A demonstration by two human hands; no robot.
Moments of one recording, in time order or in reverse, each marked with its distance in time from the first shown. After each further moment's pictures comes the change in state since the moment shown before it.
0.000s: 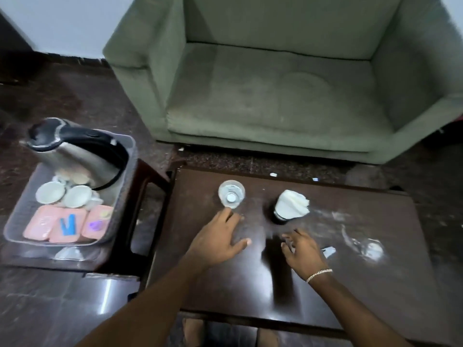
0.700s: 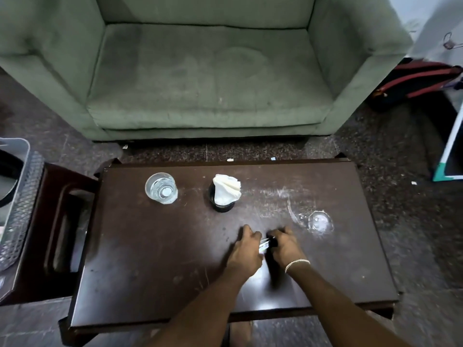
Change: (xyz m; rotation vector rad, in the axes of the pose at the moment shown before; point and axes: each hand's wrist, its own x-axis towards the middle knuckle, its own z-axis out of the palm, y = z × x) left_hand 0.071 0.158 0.223 -0.093 -0.355 -0.262; right_hand -0.011 0.163 0.006 0.149 -0.075 0.272
